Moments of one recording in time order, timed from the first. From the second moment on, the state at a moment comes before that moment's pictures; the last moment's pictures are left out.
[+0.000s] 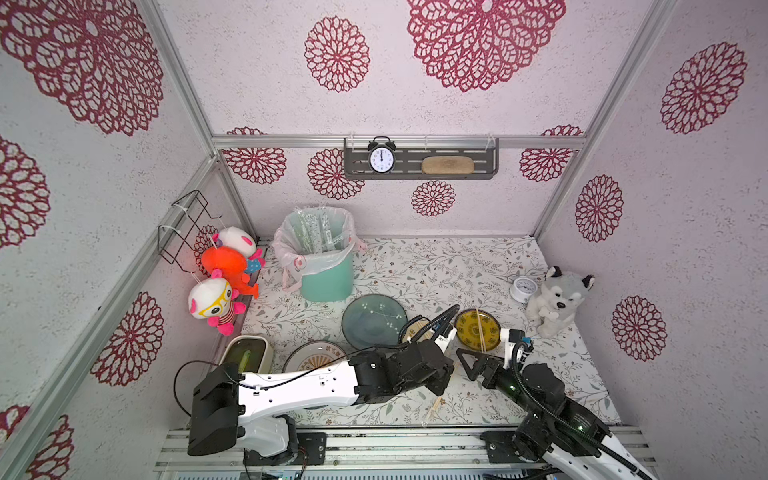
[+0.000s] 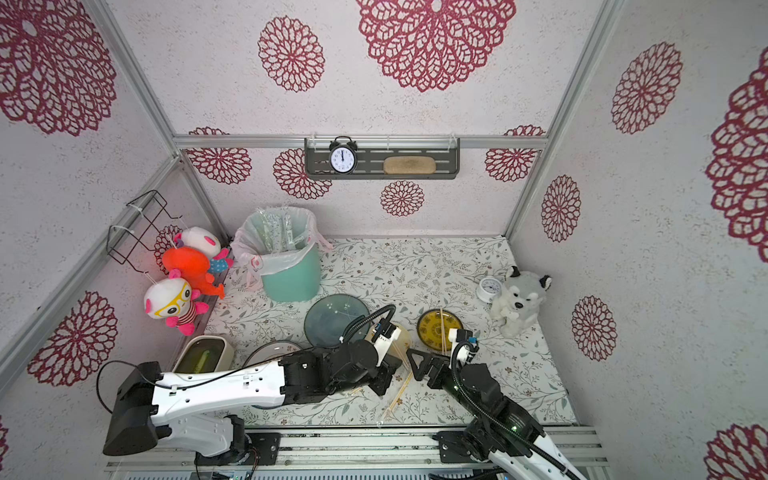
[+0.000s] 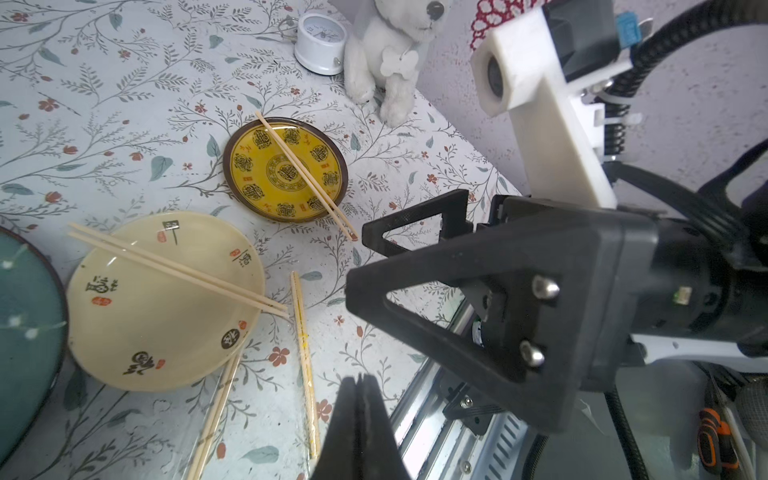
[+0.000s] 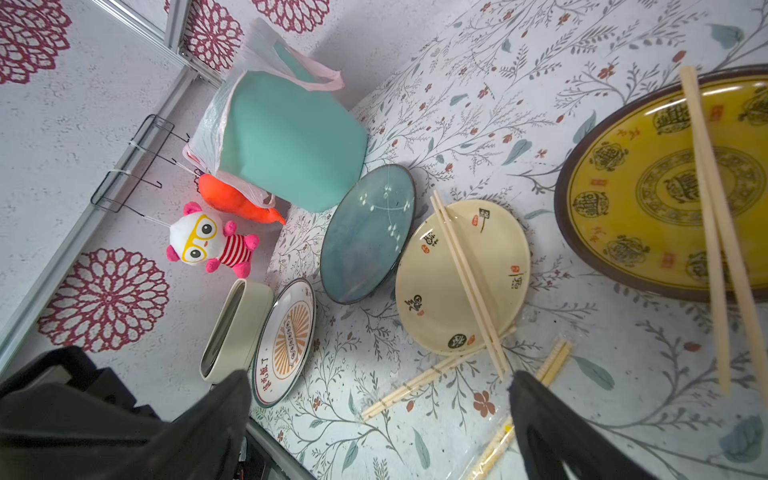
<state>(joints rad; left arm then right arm) -1.29 1.43 1.06 -0.24 -0.20 -0.56 0.77 0.20 0.31 -0.45 0.07 0.90</state>
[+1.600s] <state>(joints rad) -1.31 2.12 1.54 -0.92 -0.05 -0.60 0.73 0.01 0.39 -0.71 0.34 0.76</state>
